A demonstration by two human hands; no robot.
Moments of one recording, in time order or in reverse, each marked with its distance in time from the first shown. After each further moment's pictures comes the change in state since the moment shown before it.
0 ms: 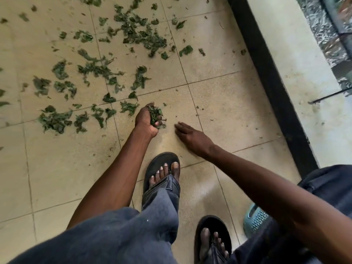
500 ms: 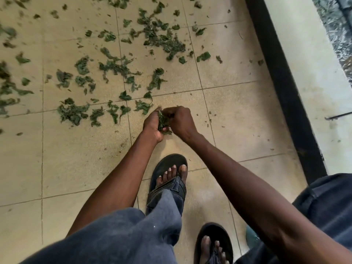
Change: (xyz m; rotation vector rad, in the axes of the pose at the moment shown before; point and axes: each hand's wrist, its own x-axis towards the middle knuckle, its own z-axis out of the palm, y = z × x) left_hand -0.006 0.000 -0.021 0.053 -0.016 0.016; right_hand 0.090 -0.085 -0.076 0.661 0.275 0.398
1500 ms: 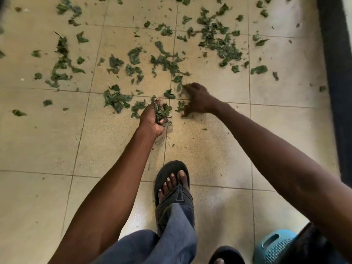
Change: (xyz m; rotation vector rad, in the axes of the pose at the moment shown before) left_hand 0.009 0.082 -0.107 -0.383 0.110 0.122; right_hand 0.151 -0.003 0.059 -0.585 -0.521 -0.240
